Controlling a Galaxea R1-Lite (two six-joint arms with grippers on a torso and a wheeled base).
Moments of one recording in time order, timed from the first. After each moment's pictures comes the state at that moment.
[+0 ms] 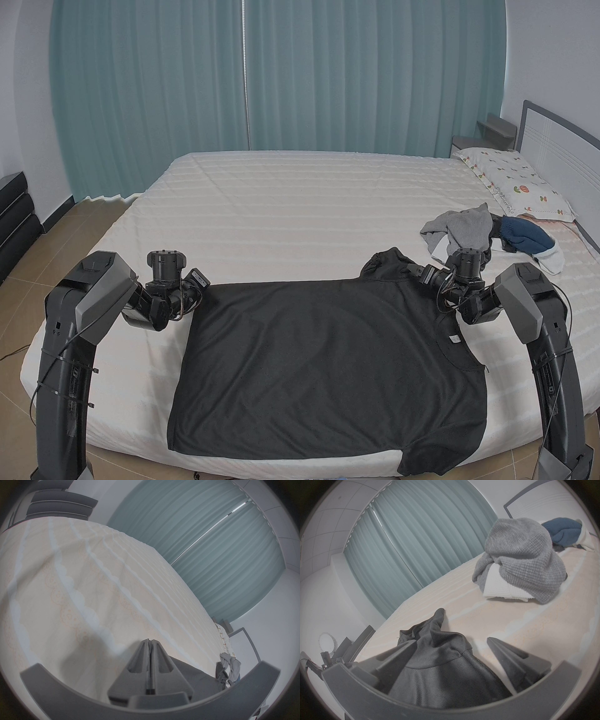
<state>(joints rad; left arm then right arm) -0.08 2.64 -1.52 -0.65 -0.04 -0.84 0.03 2.82 -1.80 -0.73 0.20 0.49</state>
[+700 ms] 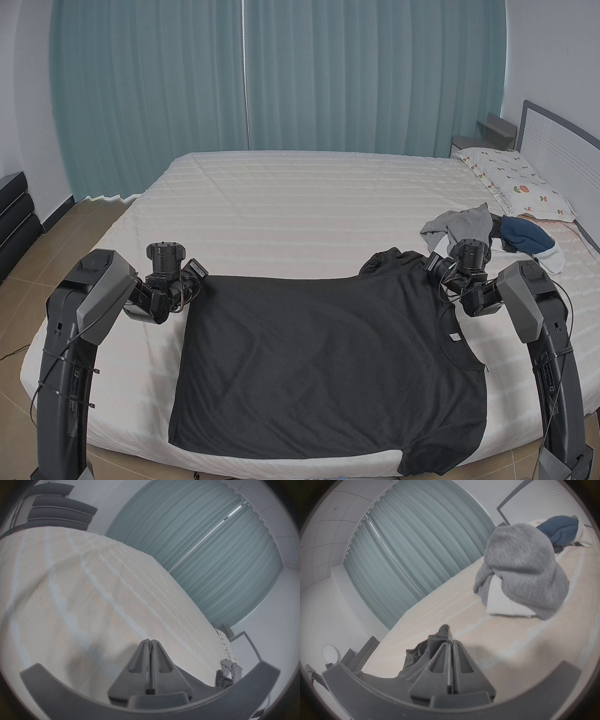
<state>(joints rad) -0.07 2.65 -1.62 -0.63 0.01 -0.82 0.02 2.82 -1.90 -0.73 0.17 0.58</state>
